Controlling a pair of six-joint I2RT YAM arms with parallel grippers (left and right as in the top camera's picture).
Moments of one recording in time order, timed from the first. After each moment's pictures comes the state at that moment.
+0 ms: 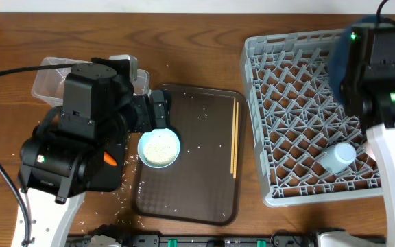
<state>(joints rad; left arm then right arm) -0.30 1.15 1.49 -1.09 0.13 -0.38 0.08 1.44 1.55 -0.92 1.08 0.08</state>
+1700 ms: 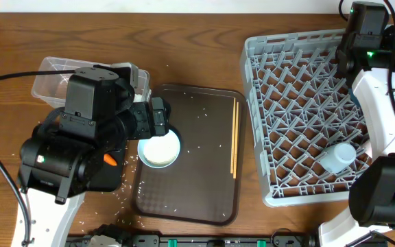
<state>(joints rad) -0.30 1.15 1.49 -1.18 0.14 -0.38 -0.06 1.79 1.55 -0.45 1.02 -0.76</state>
